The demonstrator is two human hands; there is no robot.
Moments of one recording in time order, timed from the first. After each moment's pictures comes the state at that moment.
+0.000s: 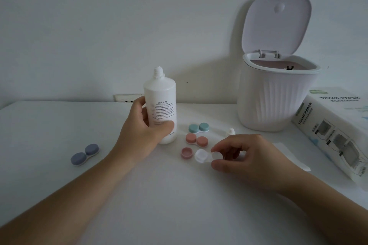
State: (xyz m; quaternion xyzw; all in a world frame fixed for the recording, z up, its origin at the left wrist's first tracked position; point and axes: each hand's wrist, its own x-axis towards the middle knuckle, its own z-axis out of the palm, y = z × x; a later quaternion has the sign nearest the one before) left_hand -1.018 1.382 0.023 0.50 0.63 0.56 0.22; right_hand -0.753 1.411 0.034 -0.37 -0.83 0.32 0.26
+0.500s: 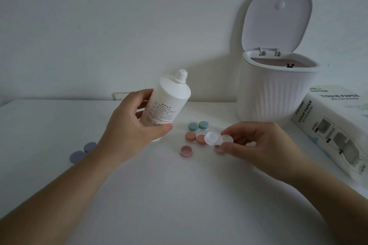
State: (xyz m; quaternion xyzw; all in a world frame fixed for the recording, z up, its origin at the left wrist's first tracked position) left_hand -1.032 1.367 0.040 0.62 0.60 0.50 0.08; right_hand -0.745 1.416 0.044 -0.39 -0.79 0.33 0.34
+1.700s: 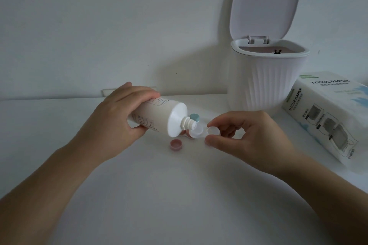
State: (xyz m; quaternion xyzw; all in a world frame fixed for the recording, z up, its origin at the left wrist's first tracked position) left_hand -1.034 1.362 0.053 0.77 0.52 0.33 -0.14; right_hand -0.747 1.407 0.045 -0.33 -0.82 0.29 0.38
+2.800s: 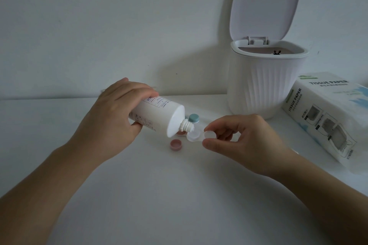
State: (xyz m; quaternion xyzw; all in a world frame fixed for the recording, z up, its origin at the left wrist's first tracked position) left_hand -1.036 1.363 0.057 0.77 0.53 0.30 -0.18; right_hand -0.751 1.406 0.043 -0.33 -0.82 0.30 0.36
